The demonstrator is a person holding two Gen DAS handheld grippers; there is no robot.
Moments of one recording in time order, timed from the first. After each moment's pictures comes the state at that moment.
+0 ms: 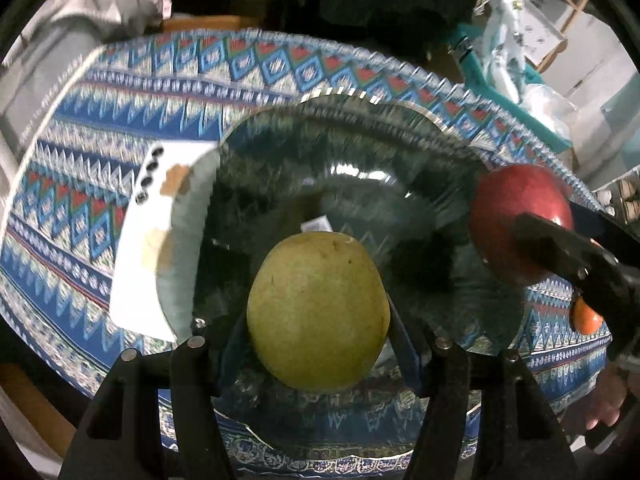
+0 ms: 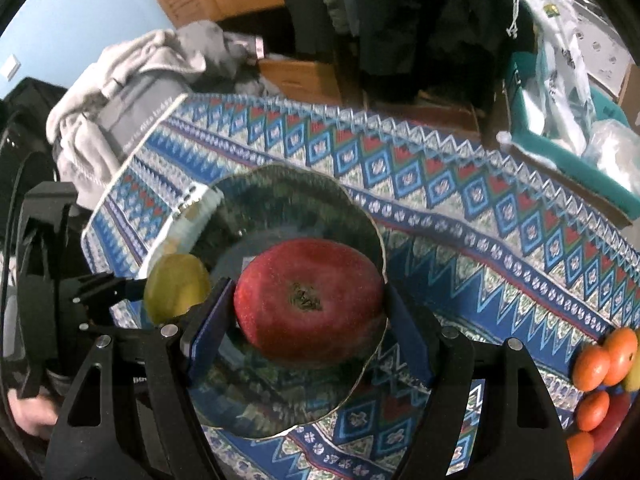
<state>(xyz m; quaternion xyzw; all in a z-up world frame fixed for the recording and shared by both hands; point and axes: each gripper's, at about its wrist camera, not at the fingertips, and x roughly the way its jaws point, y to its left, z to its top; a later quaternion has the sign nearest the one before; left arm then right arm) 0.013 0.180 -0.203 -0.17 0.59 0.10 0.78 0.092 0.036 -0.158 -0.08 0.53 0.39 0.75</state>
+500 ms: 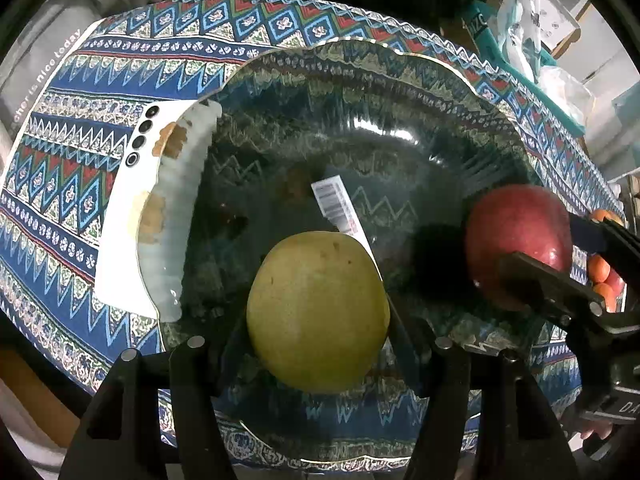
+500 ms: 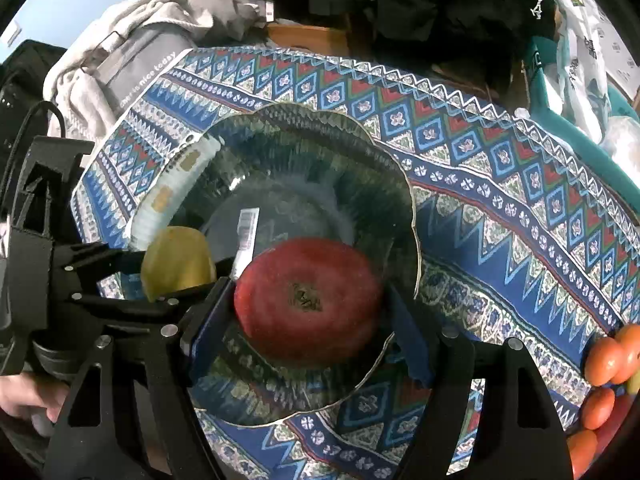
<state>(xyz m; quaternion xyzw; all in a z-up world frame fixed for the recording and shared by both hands) 0.007 0.171 -0.225 -0.17 0.62 0.10 0.76 0.076 0.041 -0.182 -0.12 0.55 0.39 0.73</state>
